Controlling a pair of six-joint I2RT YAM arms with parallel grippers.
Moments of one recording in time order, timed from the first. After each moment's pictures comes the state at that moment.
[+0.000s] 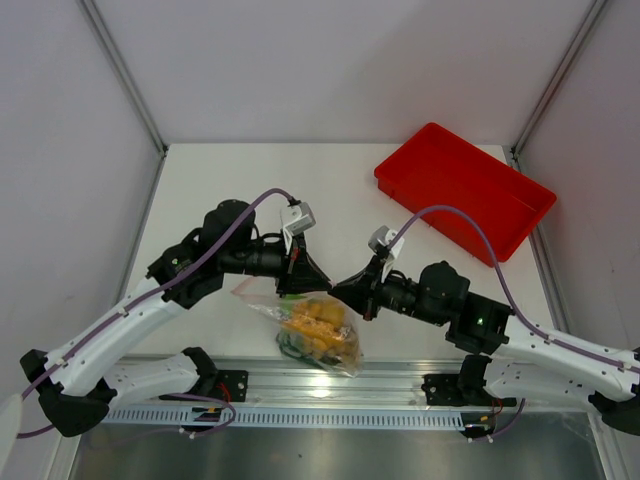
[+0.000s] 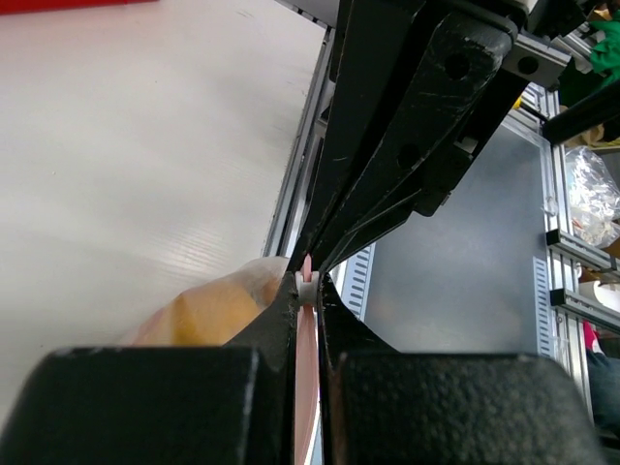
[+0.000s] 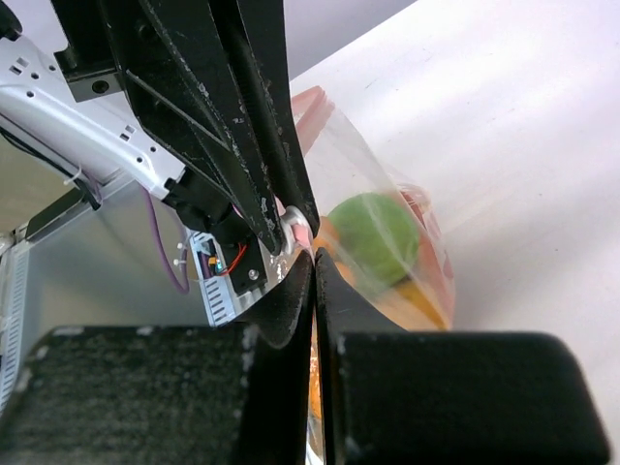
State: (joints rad) left arm -0.82 1.00 1.16 -0.55 0.66 -0.21; right arm 1.15 0.84 0.79 0.00 -0.04 0.35
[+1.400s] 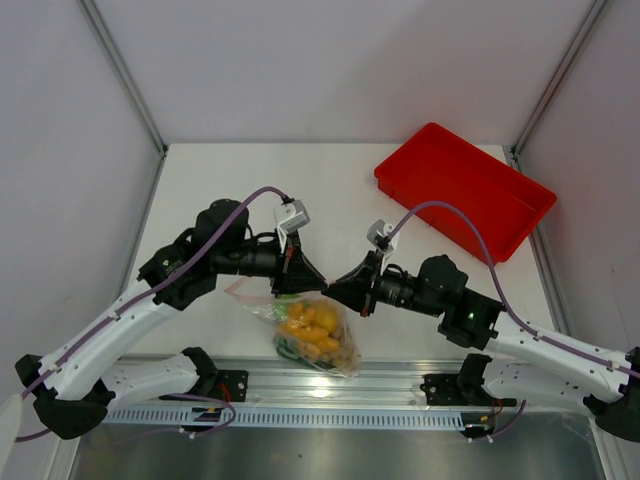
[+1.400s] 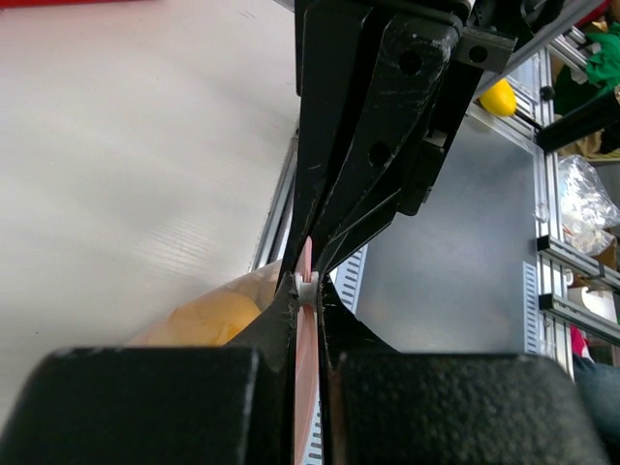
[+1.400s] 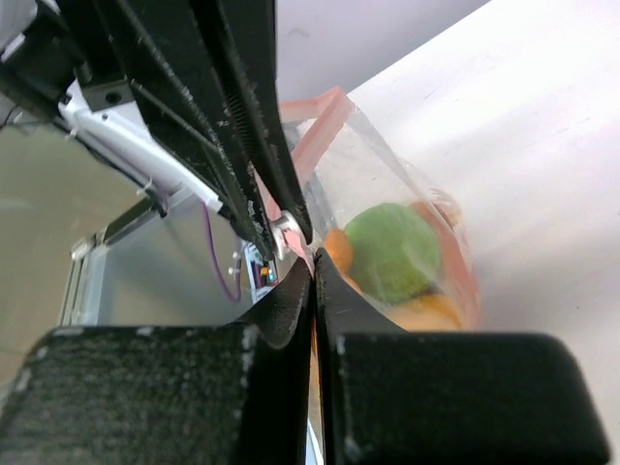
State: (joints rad) left arm -0.81 0.99 1.19 -0.60 0.65 -0.23; right arm 1.06 0.88 0.75 0.14 -0.24 0.46
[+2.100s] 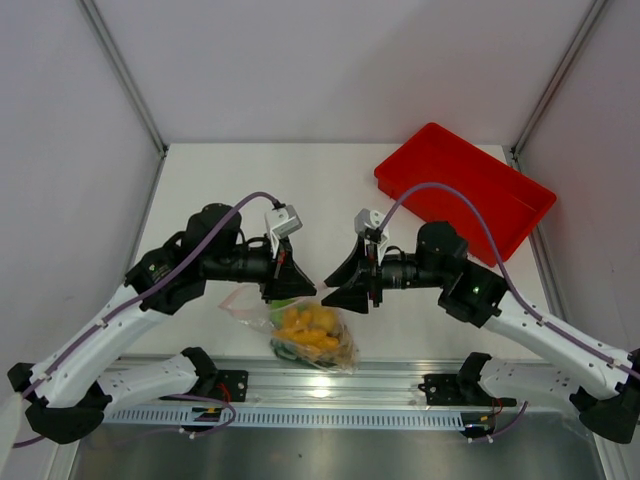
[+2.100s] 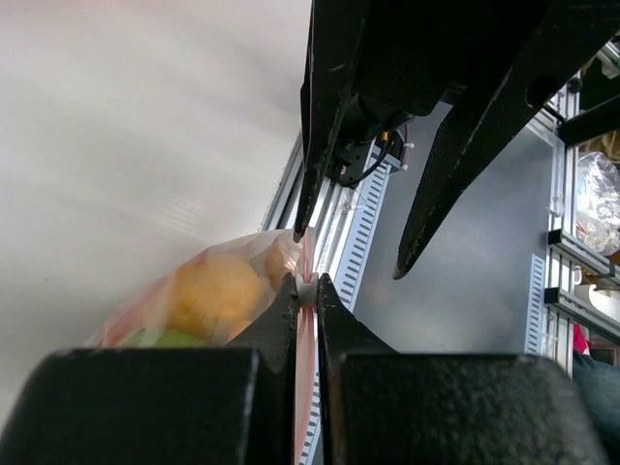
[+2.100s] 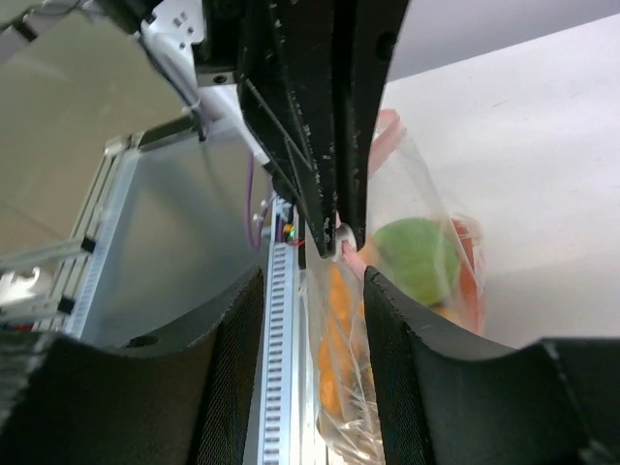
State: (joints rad) left arm -0.82 0.95 1.22 -0.73 0.57 -0.23; right arm 0.93 0.97 0.96 -0.05 -0.63 0.29
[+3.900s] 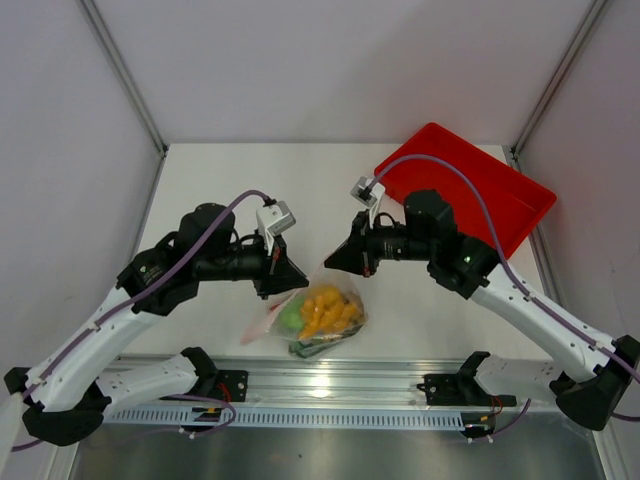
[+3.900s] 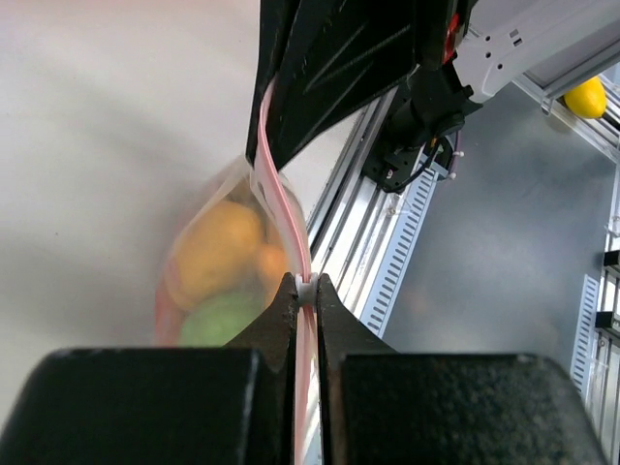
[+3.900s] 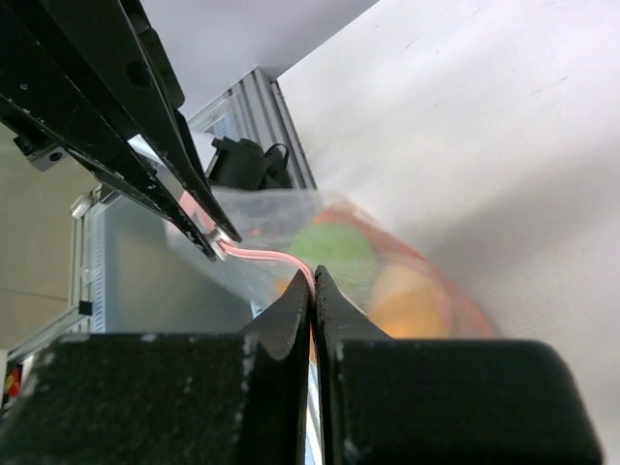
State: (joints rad) left arm -0.81 0.94 1.25 -0.78 0.45 -0.18; right arm 0.80 1.14 1.17 -0.32 -0.58 0.36
